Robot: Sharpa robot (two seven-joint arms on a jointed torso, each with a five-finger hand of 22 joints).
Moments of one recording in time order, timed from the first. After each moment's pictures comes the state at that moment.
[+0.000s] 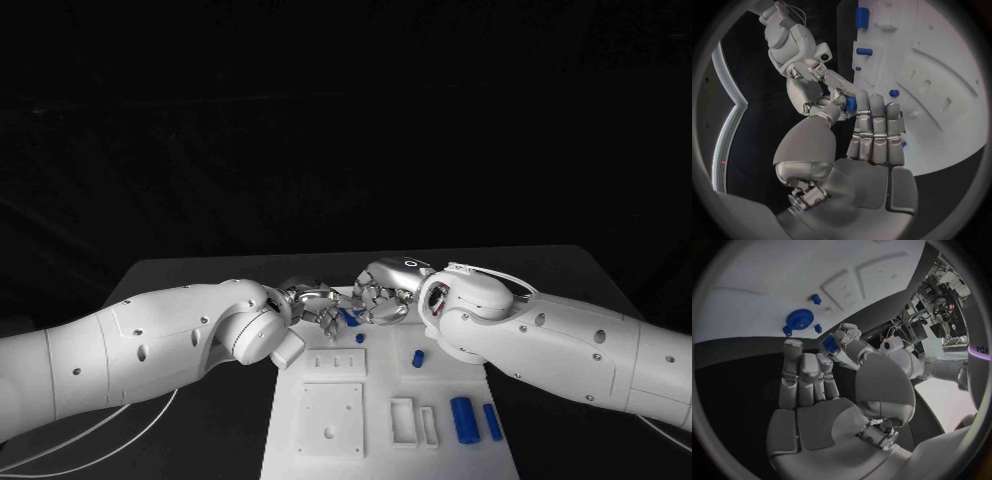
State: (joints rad) left arm 1.39 -0.66 -0.18 1.39 -0.33 -0.22 -0.19; left_hand 1.01 -0.07 0.40 -0.16 0.10 1.00 0.09 0.42 0.40 1.28 -0.02 0.61 0.31 1.11 -0.07 0.92 0.64 0.07 0.89 -0.12 0.84 1.30; right arm 1.31 -0.57 -0.04 1.39 -1.55 -0.20 -0.15; right_hand 1.02 -0.15 0.73 -0.20 0.05 1.01 0.06 0.32 0.51 1.12 -0.02 1.20 1.09 1.32 -0.13 1.23 1.11 0.22 1.29 -0.05 0.76 1.31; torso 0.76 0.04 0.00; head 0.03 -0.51
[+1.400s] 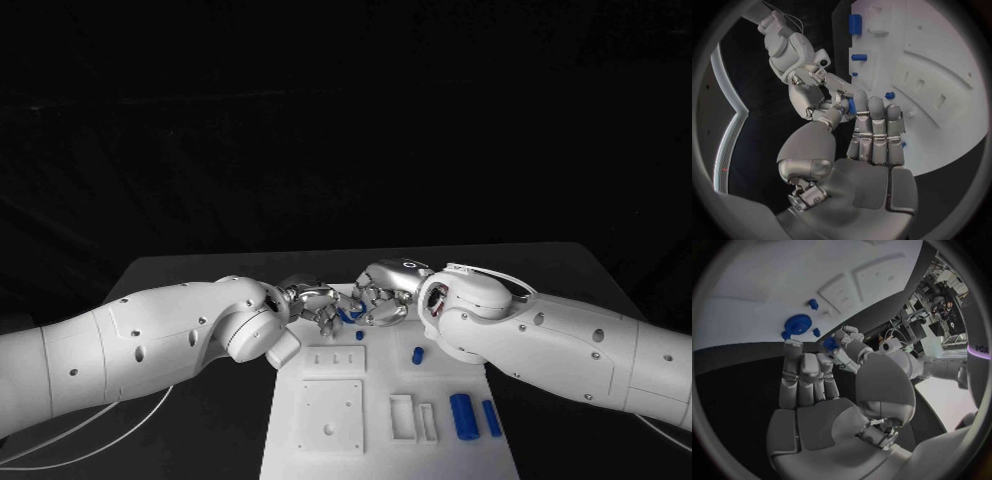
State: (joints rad) left arm 1.39 -0.66 -0.18 1.39 -0.40 -0.17 -0.19; left_hand 0.94 0.06 0.46 -0.28 0.21 1.02 0.10 0.45 0.41 1.35 -0.06 0.66 0.30 1.15 -0.10 1.02 0.66 0.07 0.89 -0.12 0.92 1.29; right arm 1.31 -0.57 -0.05 1.39 -1.54 -0.19 -0.14; right_hand 1.02 -0.15 0.73 -0.21 0.05 1.01 0.06 0.32 0.51 1.12 -0.02 1.20 1.09 1.32 -0.12 1.23 1.11 0.22 1.29 -0.05 0.76 1.31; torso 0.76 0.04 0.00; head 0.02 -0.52
